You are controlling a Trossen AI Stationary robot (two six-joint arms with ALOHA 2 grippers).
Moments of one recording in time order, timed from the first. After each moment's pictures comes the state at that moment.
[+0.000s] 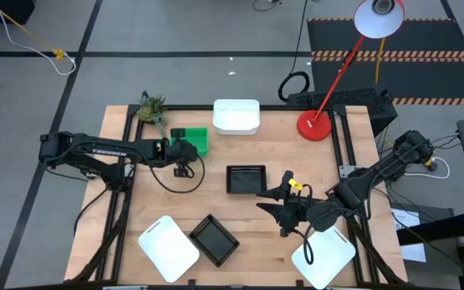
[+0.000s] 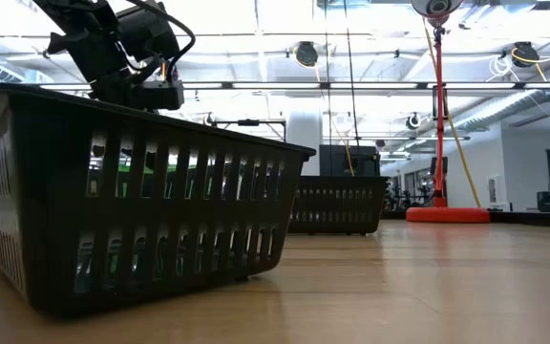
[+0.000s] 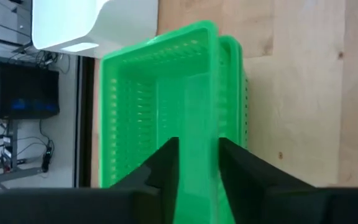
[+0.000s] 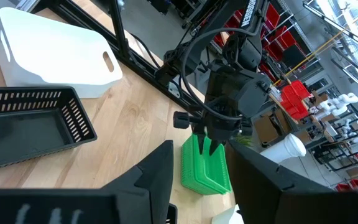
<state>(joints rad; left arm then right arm) 0.15 1.28 0.70 -0.45 -0.48 0.35 0.58 1.33 1.11 -0.18 0.76 -0.44</state>
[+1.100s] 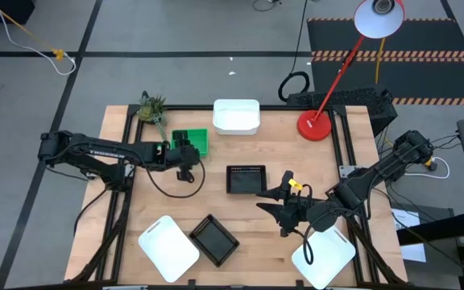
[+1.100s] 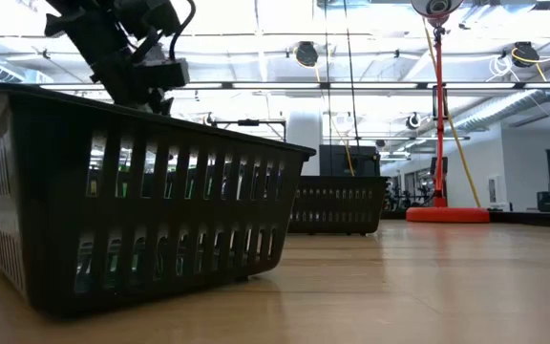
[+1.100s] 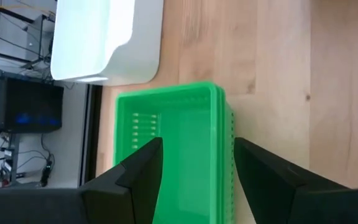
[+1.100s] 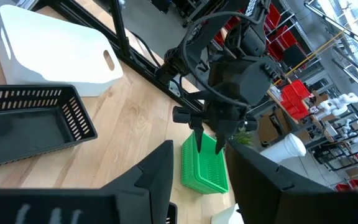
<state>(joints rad) 0.06 1.27 0.76 -0.47 -0.51 0.29 0.58 1.33 1.11 -0.18 0.76 -0.45</state>
